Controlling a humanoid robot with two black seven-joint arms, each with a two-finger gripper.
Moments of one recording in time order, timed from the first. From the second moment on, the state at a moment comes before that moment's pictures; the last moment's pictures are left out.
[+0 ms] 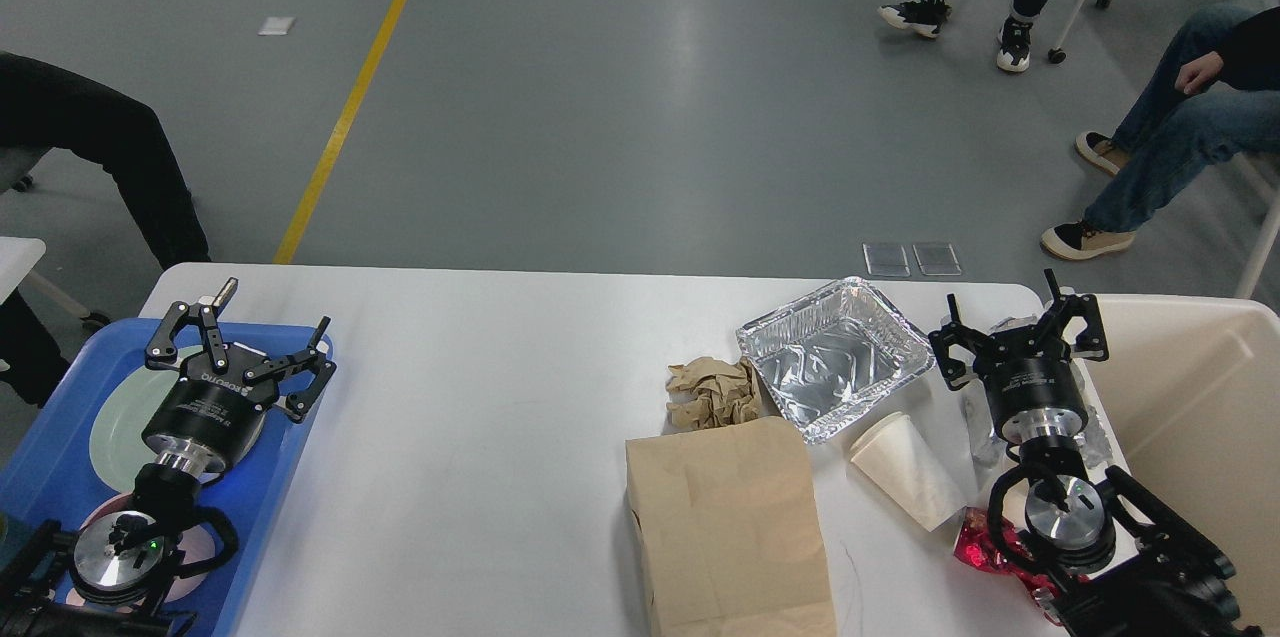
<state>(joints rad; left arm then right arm) -0.27 0.21 -1.49 -0.73 0.00 -0.62 0.12 0.32 -0.20 1.11 0.76 0.06 0.35 0.40</state>
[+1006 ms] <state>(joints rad) -0.38 0.17 -1.50 -0.51 -0.02 -0.77 0.02 0.32 -0.20 1.11 0.76 0.06 0.35 0.40</state>
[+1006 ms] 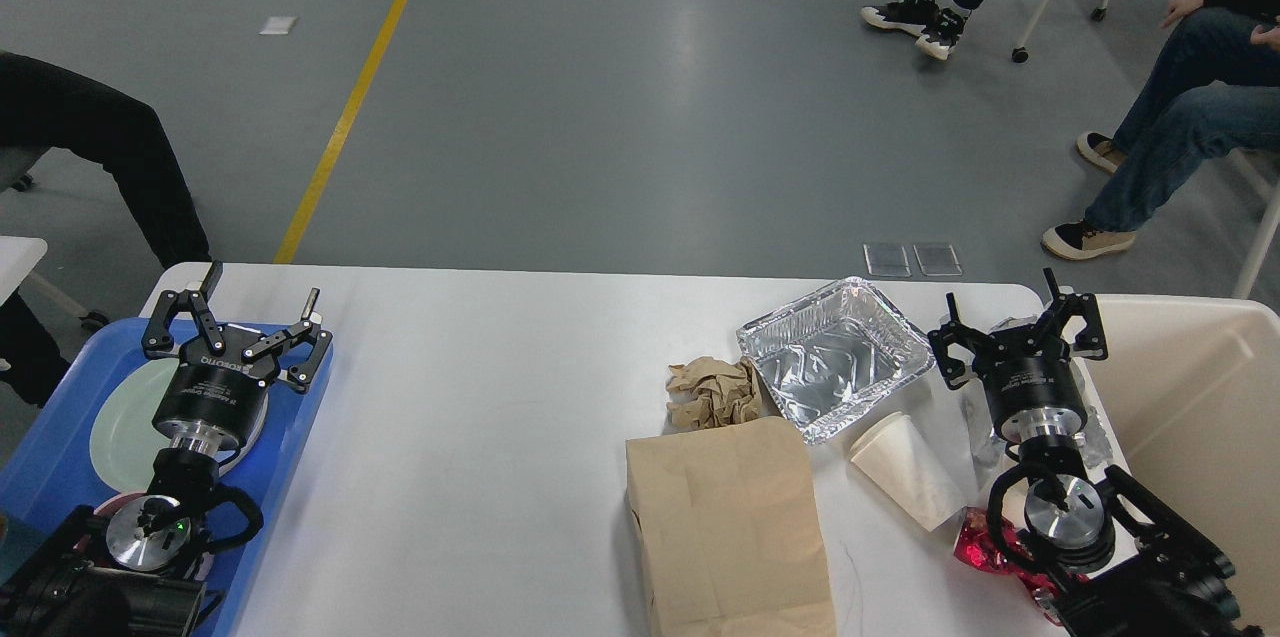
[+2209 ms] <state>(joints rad) -0.38 0.17 -1.50 -0.51 -0.02 -0.77 0.02 0.43 -0.29 1.11 0.68 0.06 0.33 0.39</state>
